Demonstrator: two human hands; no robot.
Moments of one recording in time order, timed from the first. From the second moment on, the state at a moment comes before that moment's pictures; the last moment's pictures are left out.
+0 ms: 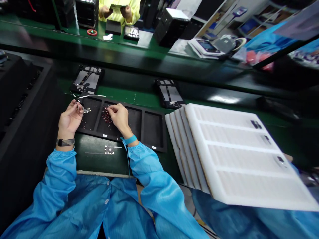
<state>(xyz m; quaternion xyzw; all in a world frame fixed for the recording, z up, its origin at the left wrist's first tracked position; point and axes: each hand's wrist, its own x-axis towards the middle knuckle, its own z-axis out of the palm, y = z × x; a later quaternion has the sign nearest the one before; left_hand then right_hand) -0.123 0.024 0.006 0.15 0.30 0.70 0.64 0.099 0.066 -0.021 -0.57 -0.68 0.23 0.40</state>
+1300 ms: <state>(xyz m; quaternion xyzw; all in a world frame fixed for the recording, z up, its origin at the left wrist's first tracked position) -0.057 0.000 0.011 0.34 0.44 0.56 0.62 0.127 -0.003 0.009 -0.41 -0.64 0.50 0.41</state>
